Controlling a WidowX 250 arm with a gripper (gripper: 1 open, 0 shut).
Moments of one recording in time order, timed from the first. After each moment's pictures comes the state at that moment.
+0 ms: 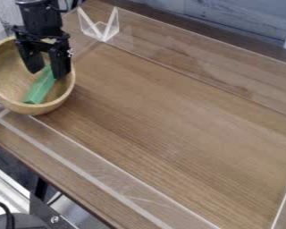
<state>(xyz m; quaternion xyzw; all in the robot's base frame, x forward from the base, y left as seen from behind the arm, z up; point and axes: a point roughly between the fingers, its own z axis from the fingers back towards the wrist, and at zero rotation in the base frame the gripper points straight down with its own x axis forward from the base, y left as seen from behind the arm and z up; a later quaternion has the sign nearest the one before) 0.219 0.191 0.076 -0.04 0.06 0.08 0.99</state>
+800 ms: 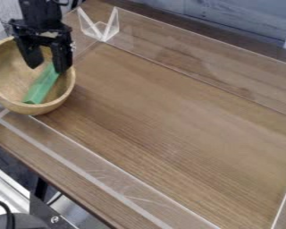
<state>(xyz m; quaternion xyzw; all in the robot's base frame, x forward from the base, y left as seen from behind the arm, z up) 0.227 0.178 0.089 -0.02 0.04 0.10 0.99</state>
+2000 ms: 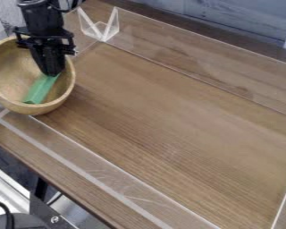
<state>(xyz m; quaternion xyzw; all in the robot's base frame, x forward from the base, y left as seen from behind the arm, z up) 0.225 0.189 0.075 -0.04 0.03 0.12 0.99</state>
